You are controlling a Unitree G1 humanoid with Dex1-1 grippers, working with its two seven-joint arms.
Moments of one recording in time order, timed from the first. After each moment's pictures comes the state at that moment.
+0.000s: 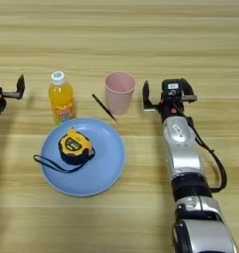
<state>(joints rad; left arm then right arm) -0.56 0.25 0.15 0.91 -0.07 -0.43 -0.12 -0.42 -0.17 -0.12 0.52 0.00 -0.16 -0.01</state>
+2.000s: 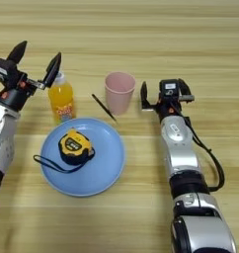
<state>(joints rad) -0.44 0.10 0.05 0.41 -0.29 -0.42 -0.53 -0.45 -0.17 -0.11 0.57 -0.01 -0.18 -0.02</state>
